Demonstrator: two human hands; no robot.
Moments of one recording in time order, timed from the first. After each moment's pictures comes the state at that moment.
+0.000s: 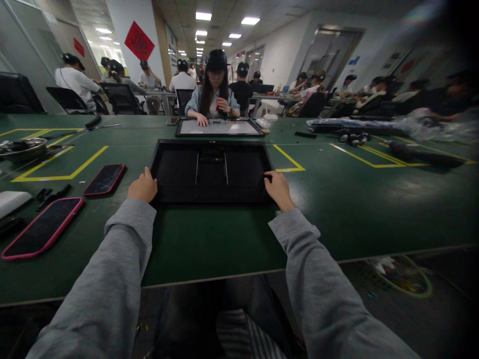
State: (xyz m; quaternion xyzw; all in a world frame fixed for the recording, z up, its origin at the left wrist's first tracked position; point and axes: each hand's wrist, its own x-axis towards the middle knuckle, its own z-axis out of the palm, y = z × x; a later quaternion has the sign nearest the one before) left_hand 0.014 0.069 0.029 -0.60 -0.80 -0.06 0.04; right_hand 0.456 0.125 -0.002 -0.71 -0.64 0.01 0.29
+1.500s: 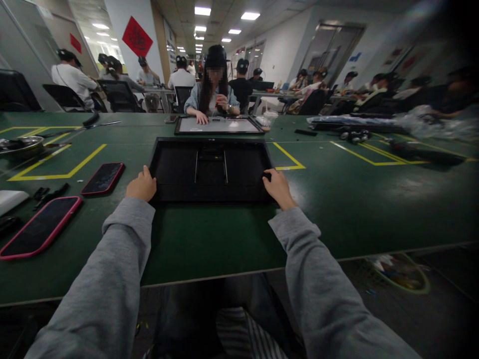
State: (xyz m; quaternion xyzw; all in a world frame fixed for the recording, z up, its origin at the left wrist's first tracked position) left_hand 0.015 0.070 0.028 -0.60 -0.80 -0.05 0.04; right_hand 0.458 0.127 -0.005 -0.71 -0.64 0.02 0.28
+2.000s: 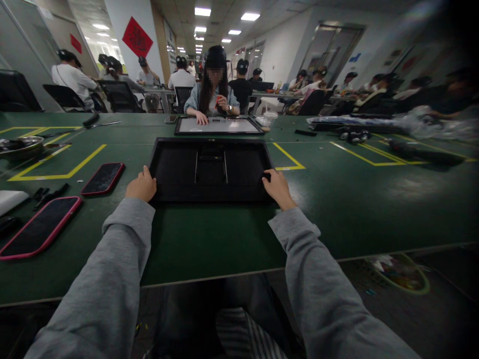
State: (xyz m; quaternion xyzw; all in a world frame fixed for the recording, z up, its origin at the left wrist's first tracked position) left_hand 0.012 0.071 0.024 -0.60 -0.80 -0.05 0.05; right_hand 0.456 0.124 -0.003 -0.71 -0.64 0.02 0.28
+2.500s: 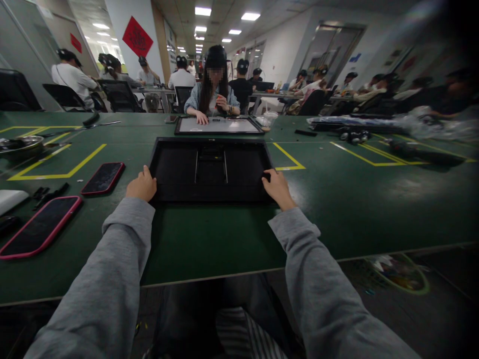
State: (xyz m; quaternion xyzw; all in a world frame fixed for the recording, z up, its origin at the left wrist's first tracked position) left_hand 0.015 0.070 0.027 -0.60 -0.80 -0.04 0.05; right_hand 0.457 0.125 -0.004 -0.71 -0.65 0.01 0.27
